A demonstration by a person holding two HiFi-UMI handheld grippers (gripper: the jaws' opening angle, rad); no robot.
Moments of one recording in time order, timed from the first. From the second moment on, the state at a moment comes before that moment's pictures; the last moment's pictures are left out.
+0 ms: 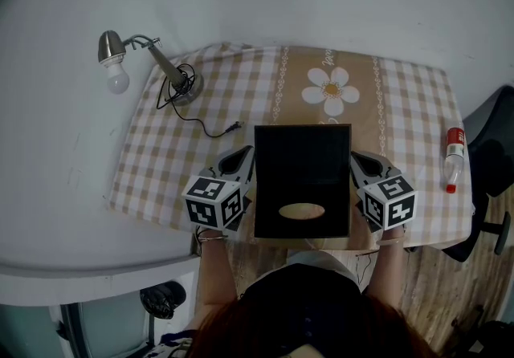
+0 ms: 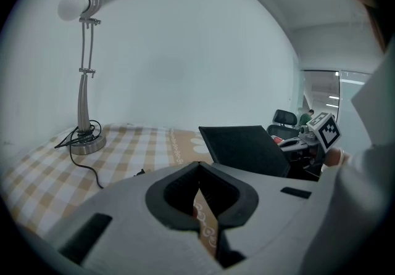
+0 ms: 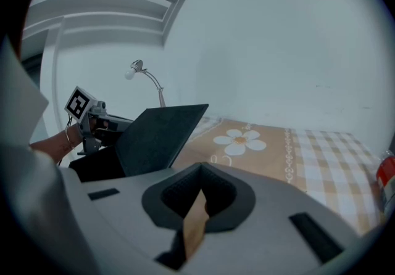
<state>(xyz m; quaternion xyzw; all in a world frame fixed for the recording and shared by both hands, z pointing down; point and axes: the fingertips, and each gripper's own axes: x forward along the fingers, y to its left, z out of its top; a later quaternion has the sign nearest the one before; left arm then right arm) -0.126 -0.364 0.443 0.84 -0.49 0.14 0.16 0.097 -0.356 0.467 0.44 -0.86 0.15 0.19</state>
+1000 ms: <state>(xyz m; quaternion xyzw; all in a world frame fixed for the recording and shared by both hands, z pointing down) -0.125 -0.339 0.416 0.85 -0.50 0.11 0.13 0.100 -0.340 0.447 0.46 -0.86 0.14 0.16</state>
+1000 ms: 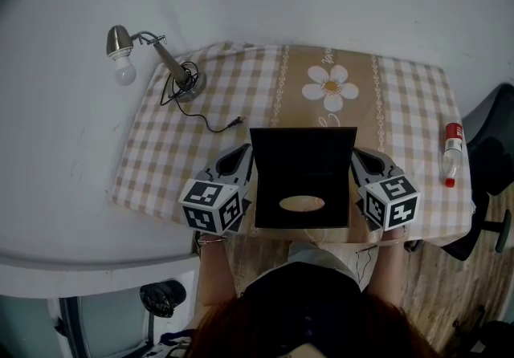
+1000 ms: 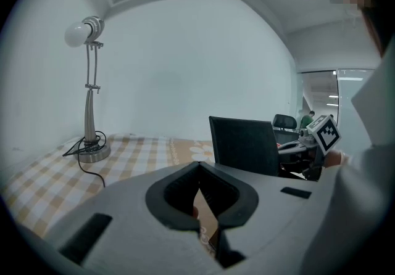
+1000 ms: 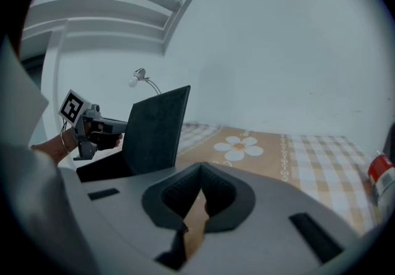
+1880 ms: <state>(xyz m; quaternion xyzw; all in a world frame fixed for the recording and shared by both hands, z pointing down) -0.127 -0.314 0.409 0.83 -0.53 0.08 0.13 0.104 -0.322 0.441 0.50 -0.84 0.15 0.13</state>
